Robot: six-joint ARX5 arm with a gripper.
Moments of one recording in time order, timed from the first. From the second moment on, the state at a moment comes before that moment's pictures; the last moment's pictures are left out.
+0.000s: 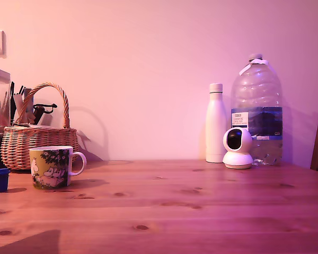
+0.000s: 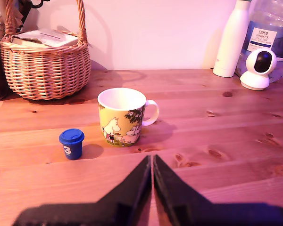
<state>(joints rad) -0.03 0.10 0.06 -0.13 0.27 -0.12</state>
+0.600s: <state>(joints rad) -0.03 0.10 0.06 -0.12 0.25 -0.12</state>
